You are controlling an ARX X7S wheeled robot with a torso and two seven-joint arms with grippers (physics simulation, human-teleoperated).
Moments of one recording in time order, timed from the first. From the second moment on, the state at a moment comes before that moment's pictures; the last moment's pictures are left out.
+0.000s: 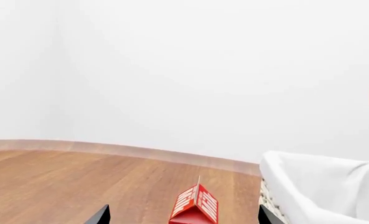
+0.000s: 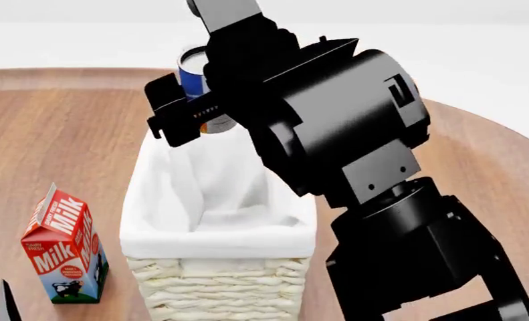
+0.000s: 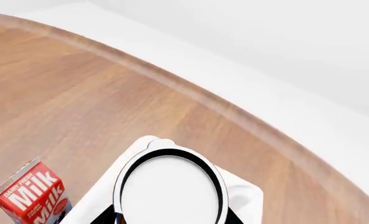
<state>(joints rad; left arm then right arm) 0.14 -0.42 0.22 0.30 -0.32 0.19 -0.54 1.47 0.07 -0.61 0.48 0.67 1.15 0.07</state>
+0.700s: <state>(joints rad) 0.13 -0.42 0.24 0.29 -0.30 0.18 -0.54 1.47 0.05 -0.66 0.57 0.70 1.13 0.07</state>
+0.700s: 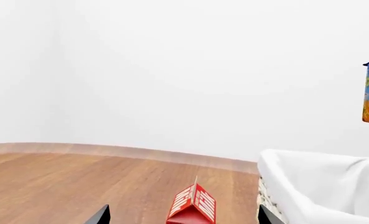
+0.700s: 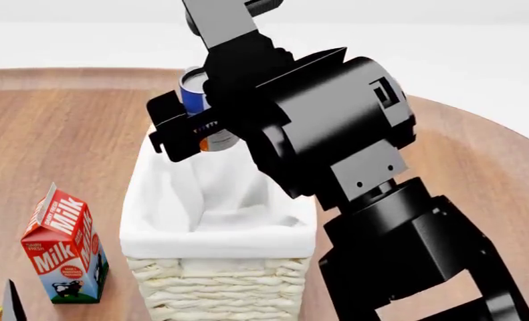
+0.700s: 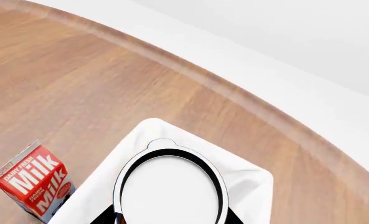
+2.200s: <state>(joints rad) 0.13 -0.43 0.26 0.29 -0.25 0.18 -0.57 1.46 0.02 -0.89 0.80 0.83 0.90 0.04</state>
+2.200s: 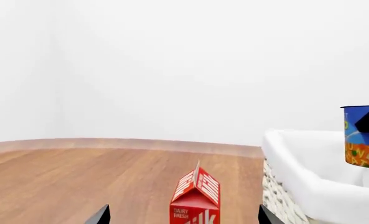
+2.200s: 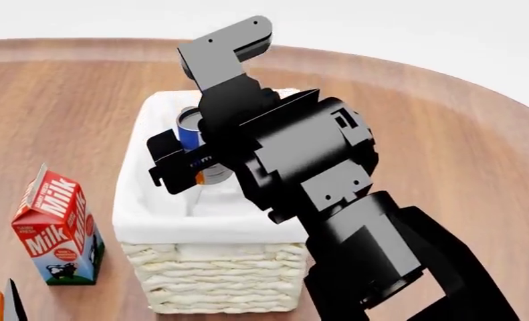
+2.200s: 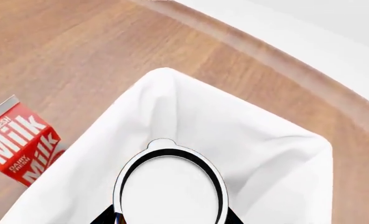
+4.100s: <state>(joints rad) 0.13 -0.44 0.26 0.29 -0.27 0.22 -0.58 1.44 0.37 -0.81 0.03 1.00 0.92 0.34</state>
